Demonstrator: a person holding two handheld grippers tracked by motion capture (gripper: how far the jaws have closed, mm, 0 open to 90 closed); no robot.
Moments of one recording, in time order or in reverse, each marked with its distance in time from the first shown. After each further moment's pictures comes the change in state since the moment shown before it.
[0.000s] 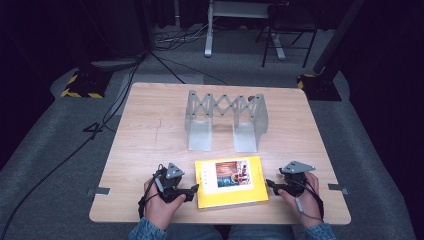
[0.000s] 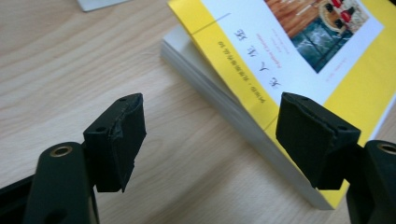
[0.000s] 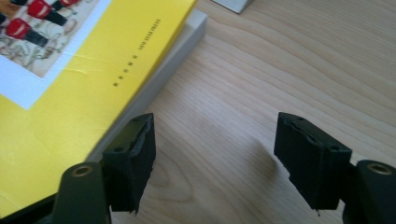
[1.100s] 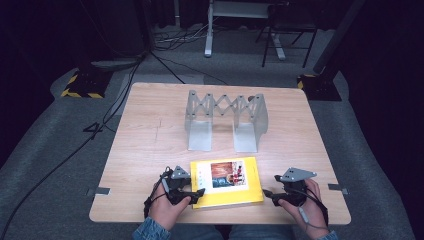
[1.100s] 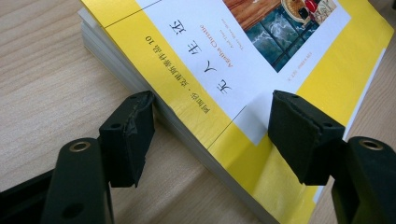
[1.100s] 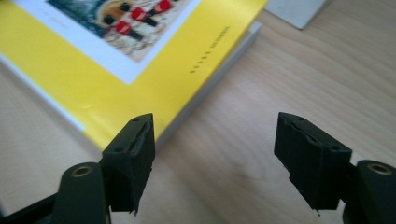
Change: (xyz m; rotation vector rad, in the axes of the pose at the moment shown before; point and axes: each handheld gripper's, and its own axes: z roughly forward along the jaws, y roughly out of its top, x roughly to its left) left arm -0.002 -0.006 0.019 0.040 -0.106 -0.013; right arm 0.027 0.006 -0.029 0.001 0.122 -0.060
